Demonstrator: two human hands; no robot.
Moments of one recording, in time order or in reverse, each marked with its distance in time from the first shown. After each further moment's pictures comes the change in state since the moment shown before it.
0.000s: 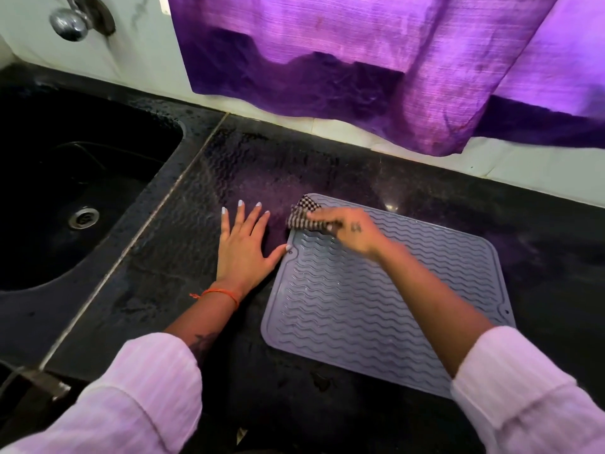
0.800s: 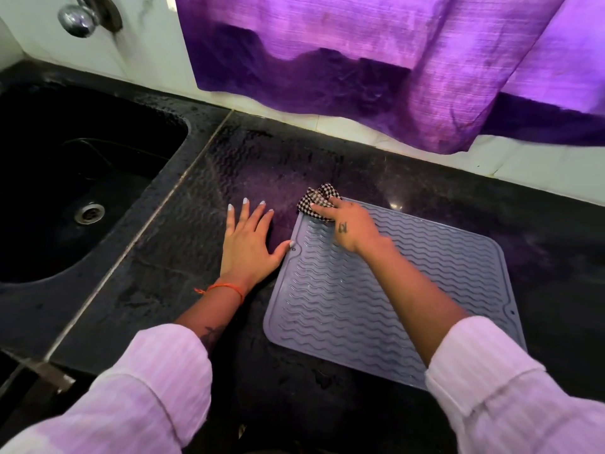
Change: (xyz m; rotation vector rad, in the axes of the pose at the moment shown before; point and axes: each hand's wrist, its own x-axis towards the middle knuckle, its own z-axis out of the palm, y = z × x) left_hand 0.001 0.001 0.005 -0.016 0.023 -0.019; right_hand 0.012 -0.008 0.006 -0.379 -0.037 0.097
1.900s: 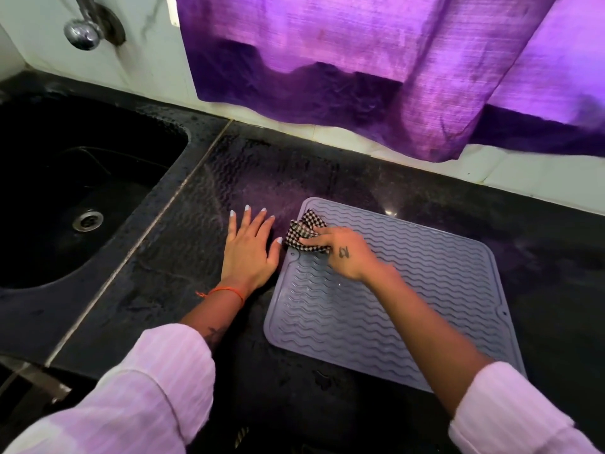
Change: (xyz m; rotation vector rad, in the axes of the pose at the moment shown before) left_hand -0.002 0.002 -0.005 -0.093 -0.004 0.012; right_hand -0.041 -0.015 0.006 0.221 -0.026 -0.104
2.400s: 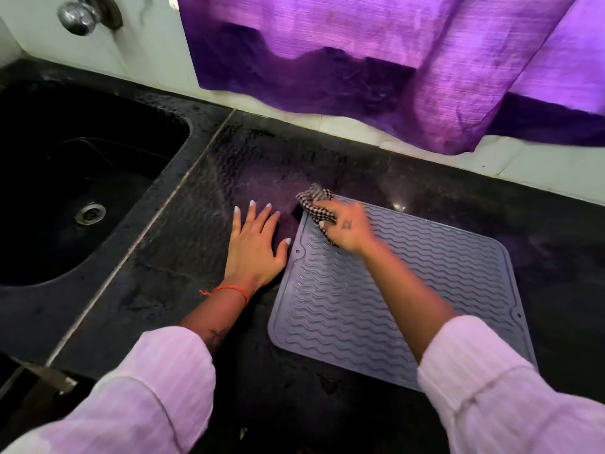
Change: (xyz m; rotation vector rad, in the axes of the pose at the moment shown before) left_hand 0.001 0.000 0.003 0.032 -0.037 -0.003; right_hand 0.045 0.012 0.005 0.300 0.151 0.224
